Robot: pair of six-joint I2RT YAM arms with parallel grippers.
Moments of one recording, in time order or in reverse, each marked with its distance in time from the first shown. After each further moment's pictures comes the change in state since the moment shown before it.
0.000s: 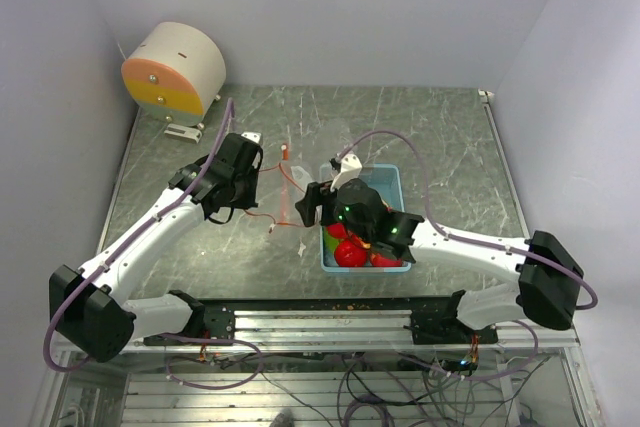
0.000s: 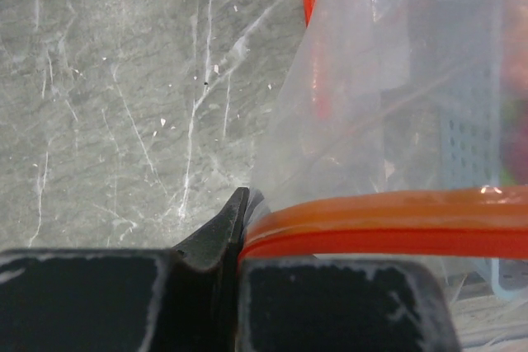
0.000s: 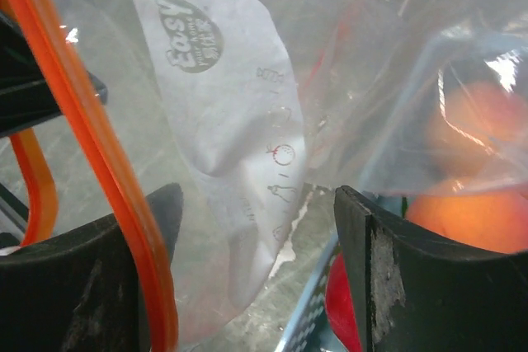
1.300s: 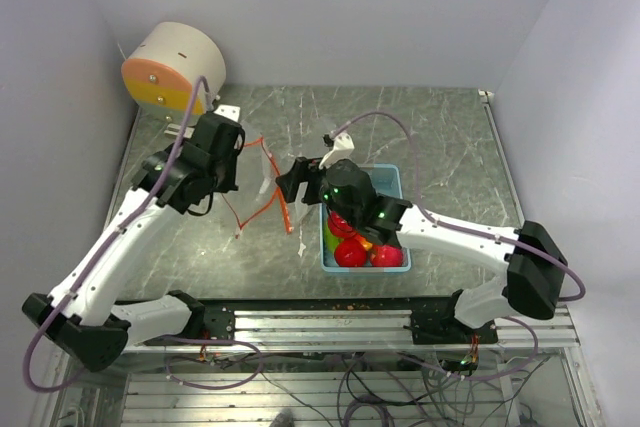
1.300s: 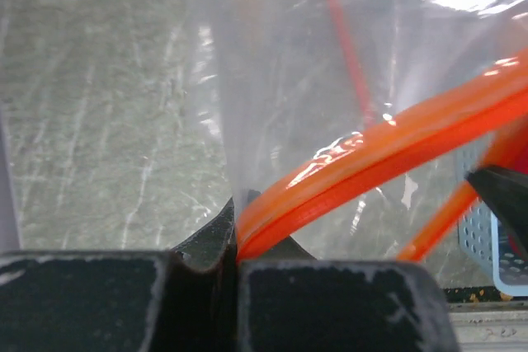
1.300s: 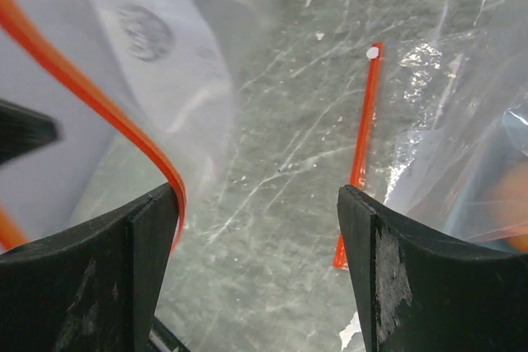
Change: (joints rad) left arm -0.014 -0.043 0.245 -0.224 -0.154 0.032; right arm 0.000 0.065 0.170 0.032 0.026 0.092
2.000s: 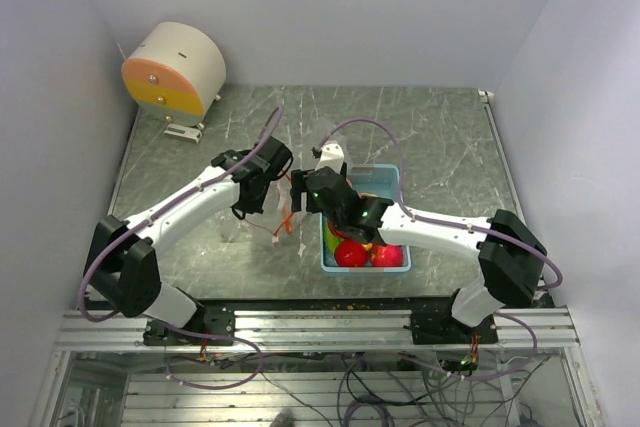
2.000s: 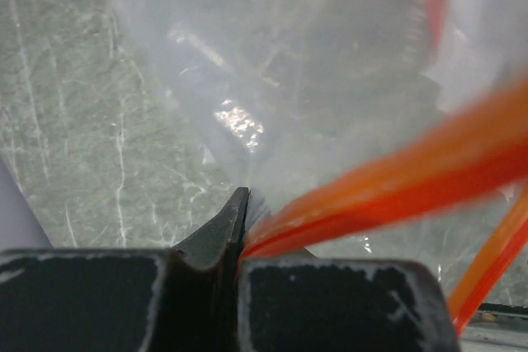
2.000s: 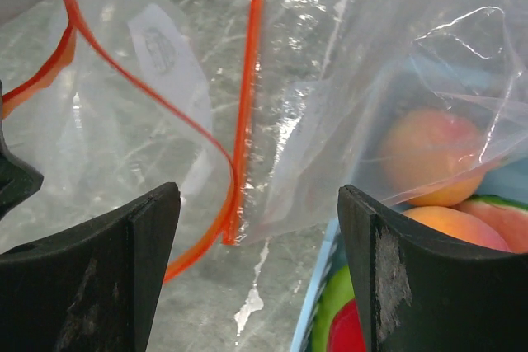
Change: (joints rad) left arm -0.075 0.283 -0.130 0.032 -0.076 -0.007; right arm 0.000 0.142 0.042 -0.161 0.158 -0.103
